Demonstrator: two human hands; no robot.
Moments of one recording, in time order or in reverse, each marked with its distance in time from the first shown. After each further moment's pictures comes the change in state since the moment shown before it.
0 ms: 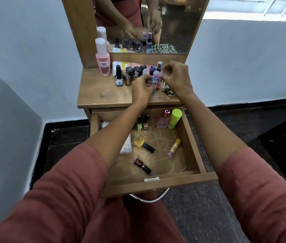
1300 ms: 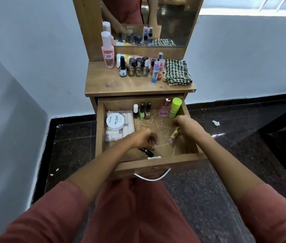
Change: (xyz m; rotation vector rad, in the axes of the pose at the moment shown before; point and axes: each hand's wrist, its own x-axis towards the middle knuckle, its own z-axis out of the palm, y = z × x) left_hand -0.137 -0.065 -0.029 0.455 -0.981 0.057; right_hand -0.146 0.063 0.001 -0.439 -0.669 0.089
